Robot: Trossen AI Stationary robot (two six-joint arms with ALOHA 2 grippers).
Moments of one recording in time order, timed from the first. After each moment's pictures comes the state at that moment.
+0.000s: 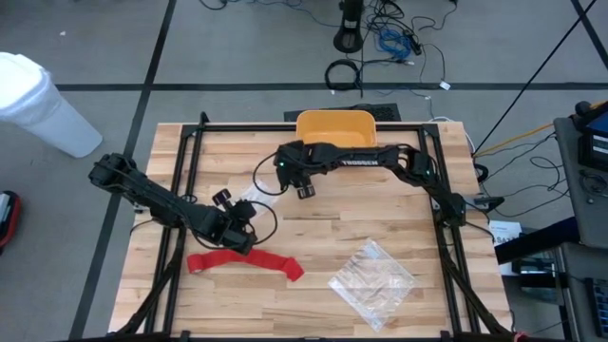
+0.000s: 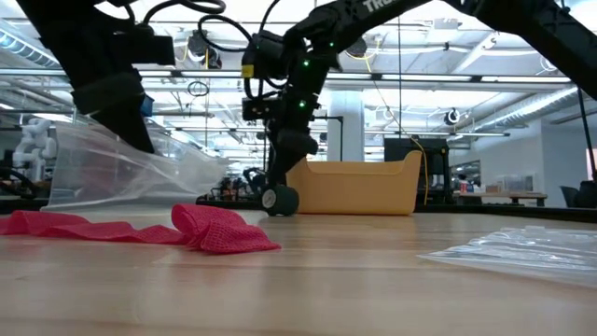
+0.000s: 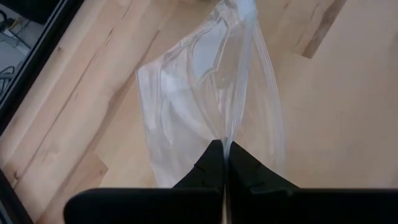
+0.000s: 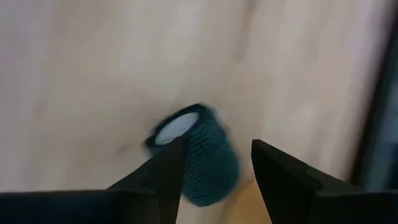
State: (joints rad) left arm -0.42 1.39 0.82 -0.87 -0.65 -0.86; right arm -0.22 2.25 1.90 -0.77 0.21 -0.56
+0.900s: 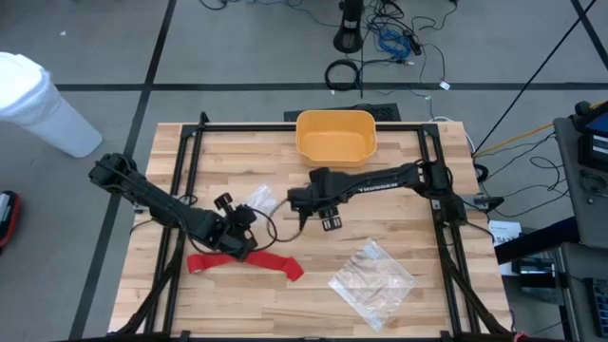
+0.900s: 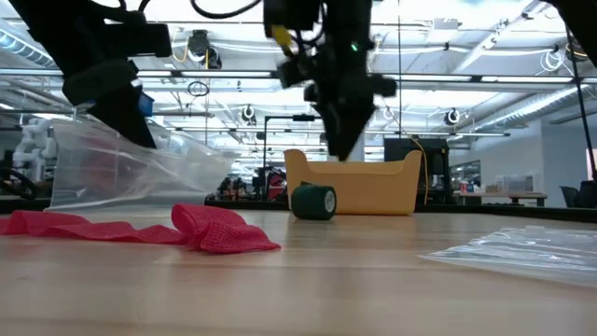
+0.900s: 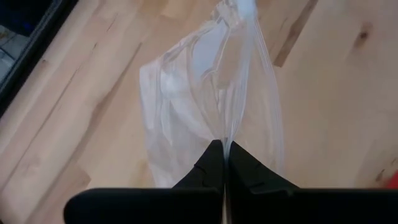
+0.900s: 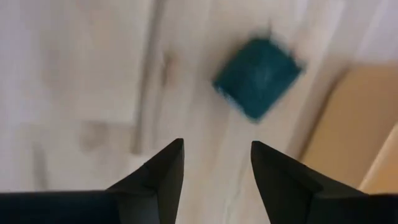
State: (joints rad) left arm -0.47 1.39 0.82 -0.82 -0.67 -0.86; right arm 0.02 2.09 1.80 -1.20 0.27 -0.20
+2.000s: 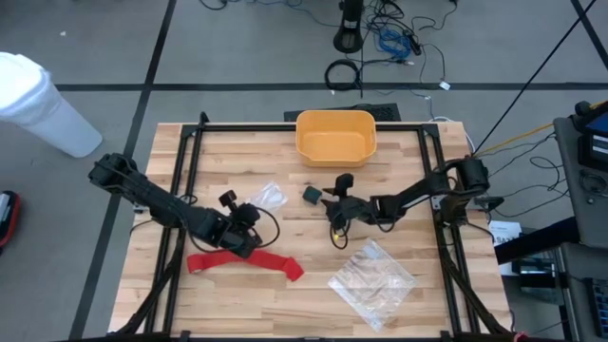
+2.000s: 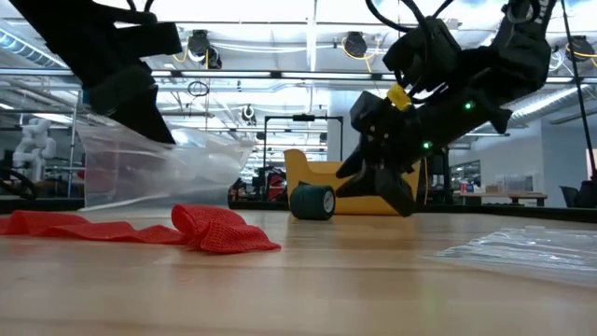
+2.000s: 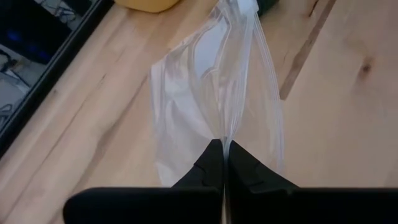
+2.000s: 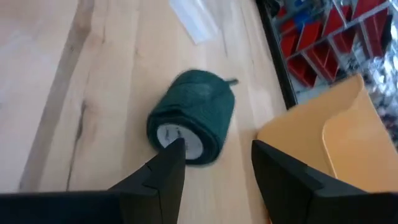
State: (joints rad) left arm -0.44 1.39 0.78 -0.67 -0.76 -0.75; right arm 0.06 1.79 0.63 0.62 0.60 -0.53
